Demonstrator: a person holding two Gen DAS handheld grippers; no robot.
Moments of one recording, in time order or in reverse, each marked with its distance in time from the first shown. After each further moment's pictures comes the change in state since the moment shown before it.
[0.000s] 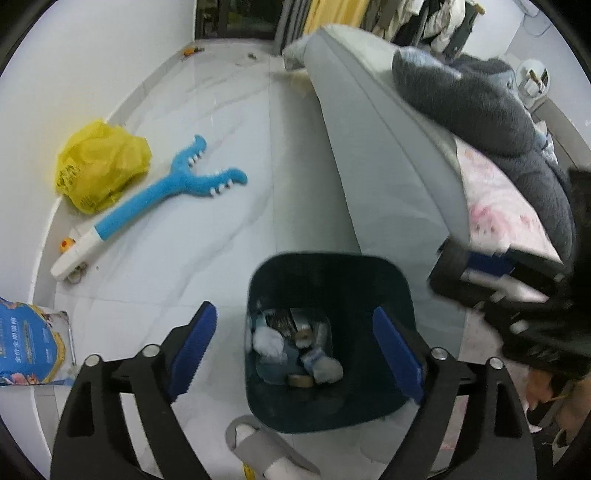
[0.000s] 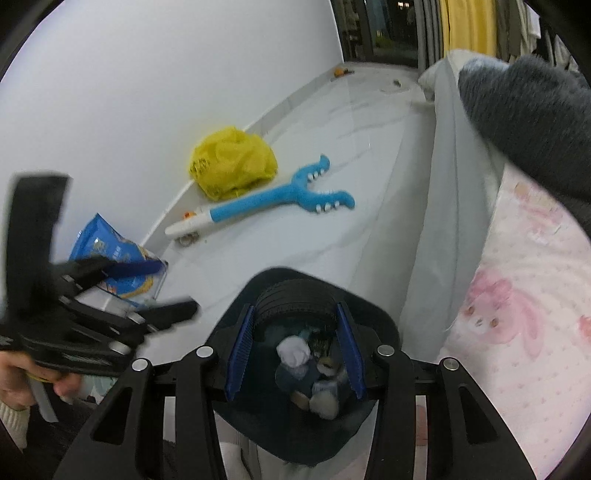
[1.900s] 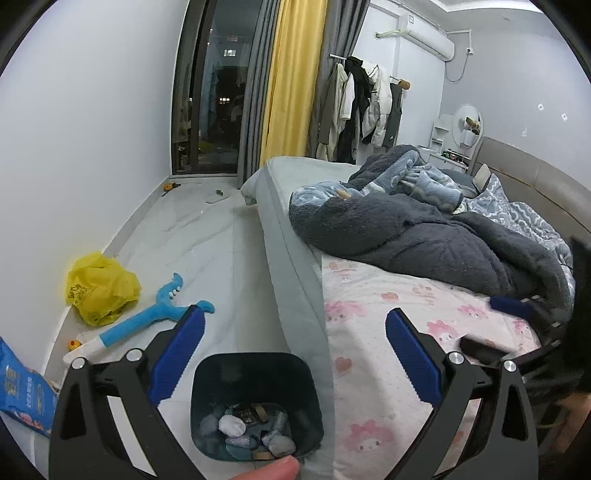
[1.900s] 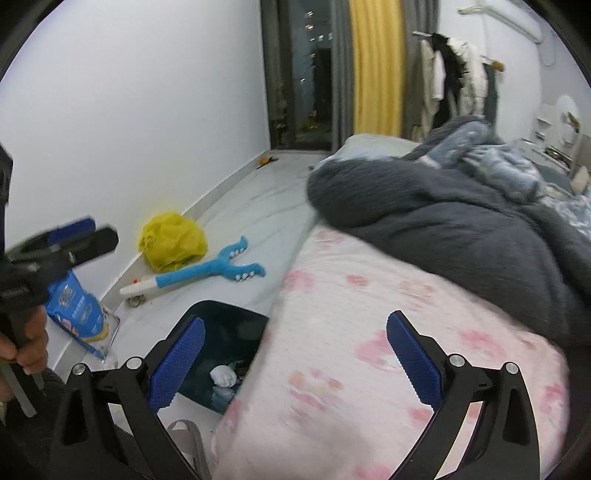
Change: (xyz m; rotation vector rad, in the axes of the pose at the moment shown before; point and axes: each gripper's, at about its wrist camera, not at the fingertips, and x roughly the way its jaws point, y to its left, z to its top) left arm -0.146 -0.142 -0.040 0.155 -0.513 -0.028; right arm -0.220 -0.030 -0.104 0.060 -0.397 -0.301
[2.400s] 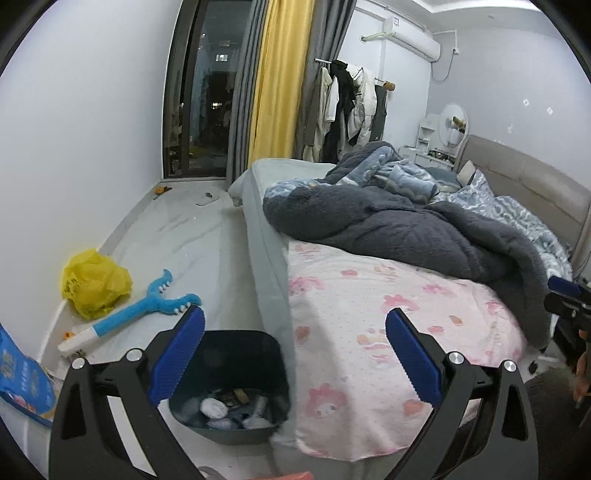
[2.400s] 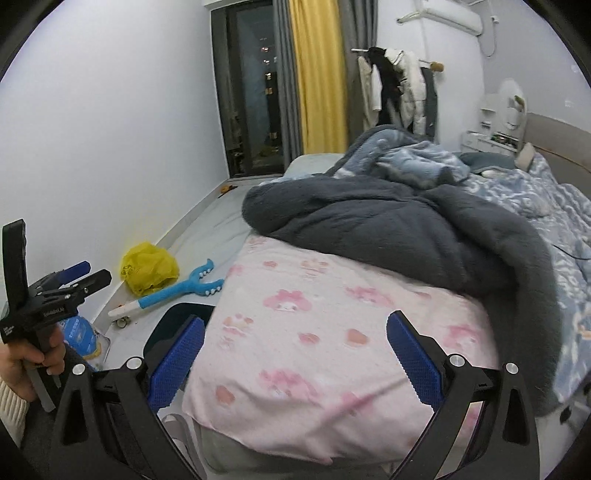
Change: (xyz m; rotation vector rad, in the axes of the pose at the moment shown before) left arm -0.042 -0.046 -0.041 0.003 -0.017 -0.030; right arm -0.145 -0.074 -0.060 0.112 -0.086 -0.115
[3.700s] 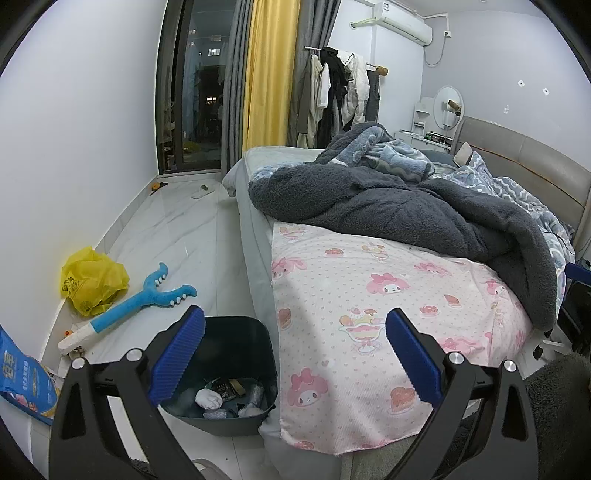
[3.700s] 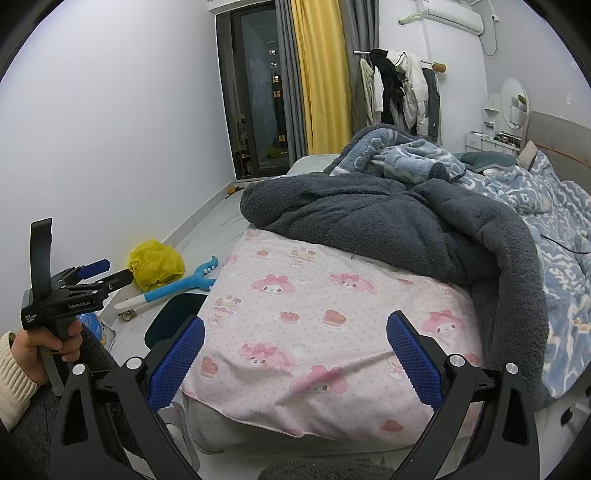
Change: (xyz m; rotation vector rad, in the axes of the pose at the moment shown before) left arm 0.014 -0.032 -0.019 0.058 0.039 0.017; right arm -0.029 -0.033 -0.023 -0.003 -0.011 0.048
